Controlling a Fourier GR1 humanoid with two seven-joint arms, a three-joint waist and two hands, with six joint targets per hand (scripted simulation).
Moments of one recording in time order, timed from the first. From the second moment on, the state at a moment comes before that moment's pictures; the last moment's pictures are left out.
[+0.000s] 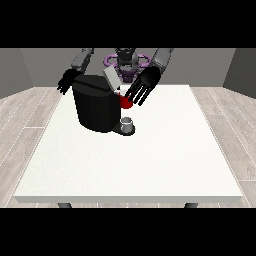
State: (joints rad) left arm -1.16 0.45 0.06 -0.61 -0.74 -0.18 -0.17; right arm -0.32 -0.04 -0.07 -1.35 -0.03 -0.17 -0.08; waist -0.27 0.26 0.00
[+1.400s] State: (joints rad) left arm -0.88 0.23 0.28 -0.63 -0.47 -0.21 -0.22; right arm -0.12 -0.07 -0.07 -1.38 -0.06 -0.12 -0.09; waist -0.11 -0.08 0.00
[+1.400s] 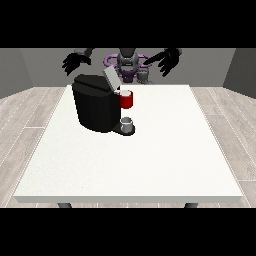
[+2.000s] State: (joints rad) left arm -0.67 0.10 0.36 -0.69 -0.30 -0.25 -0.26; right arm -0.18 -0.16 -0.06 -1.48 -0.10 -0.01 0.02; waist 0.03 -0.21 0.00
